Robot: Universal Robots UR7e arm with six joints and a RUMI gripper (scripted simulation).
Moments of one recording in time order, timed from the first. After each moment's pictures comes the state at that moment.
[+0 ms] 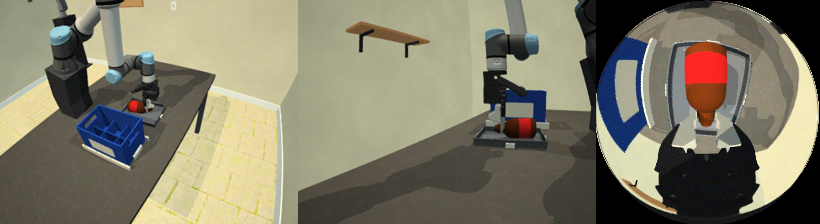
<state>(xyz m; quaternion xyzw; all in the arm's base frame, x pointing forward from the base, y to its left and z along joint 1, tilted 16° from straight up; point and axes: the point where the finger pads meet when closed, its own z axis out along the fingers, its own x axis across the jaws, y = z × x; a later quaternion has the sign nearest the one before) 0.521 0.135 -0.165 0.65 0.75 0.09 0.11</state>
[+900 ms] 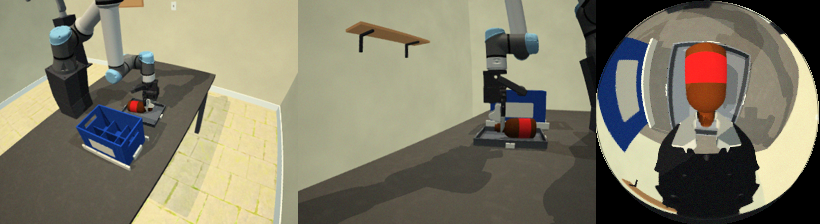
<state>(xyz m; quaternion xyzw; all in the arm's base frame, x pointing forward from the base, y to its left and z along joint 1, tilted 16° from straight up) 0.521 0.135 -0.163 0.65 0.75 0.09 0.11</state>
